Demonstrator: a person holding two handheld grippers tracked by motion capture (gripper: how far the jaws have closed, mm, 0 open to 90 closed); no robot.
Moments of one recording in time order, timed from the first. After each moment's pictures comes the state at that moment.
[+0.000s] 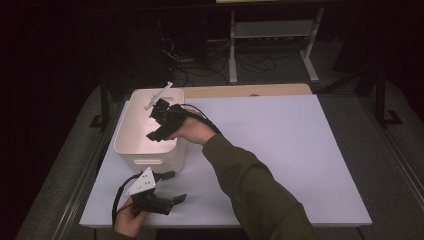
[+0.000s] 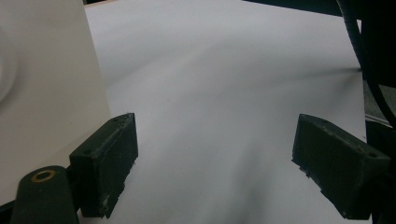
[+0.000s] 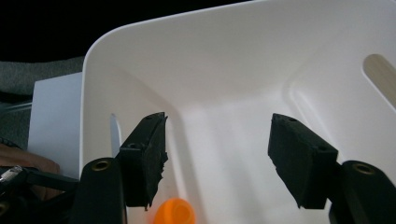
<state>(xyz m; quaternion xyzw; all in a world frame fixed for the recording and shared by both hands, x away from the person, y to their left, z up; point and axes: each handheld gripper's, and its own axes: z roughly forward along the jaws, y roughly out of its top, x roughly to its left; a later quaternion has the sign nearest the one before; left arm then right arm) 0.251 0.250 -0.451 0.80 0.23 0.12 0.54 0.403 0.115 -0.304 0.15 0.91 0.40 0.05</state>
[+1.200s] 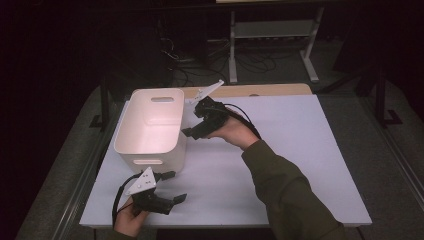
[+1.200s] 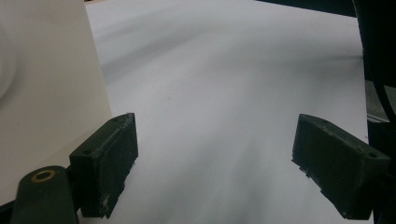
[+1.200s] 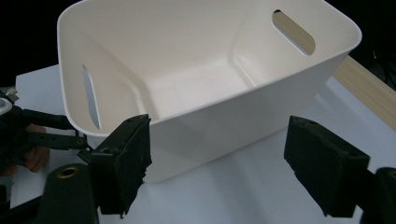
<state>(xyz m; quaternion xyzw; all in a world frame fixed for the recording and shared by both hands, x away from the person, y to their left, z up) 0.252 0.249 -0.451 0.81 0.23 0.12 0.53 0.395 0.010 -0.304 0.21 0.88 0.42 0.08</state>
